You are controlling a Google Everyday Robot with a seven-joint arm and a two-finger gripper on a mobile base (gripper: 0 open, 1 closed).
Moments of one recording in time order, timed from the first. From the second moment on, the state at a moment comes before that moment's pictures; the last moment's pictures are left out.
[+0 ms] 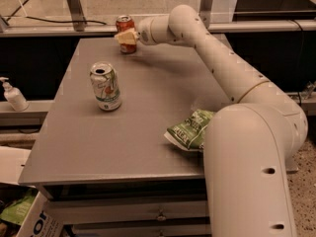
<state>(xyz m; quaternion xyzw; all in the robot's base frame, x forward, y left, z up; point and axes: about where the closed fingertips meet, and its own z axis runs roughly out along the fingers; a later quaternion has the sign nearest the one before) 0.870 0.096 0.872 -0.39 0.71 0.25 0.53</state>
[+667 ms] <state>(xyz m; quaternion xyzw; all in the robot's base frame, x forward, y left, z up) 0.861 0.085 0.884 -0.38 0.71 0.26 0.53</state>
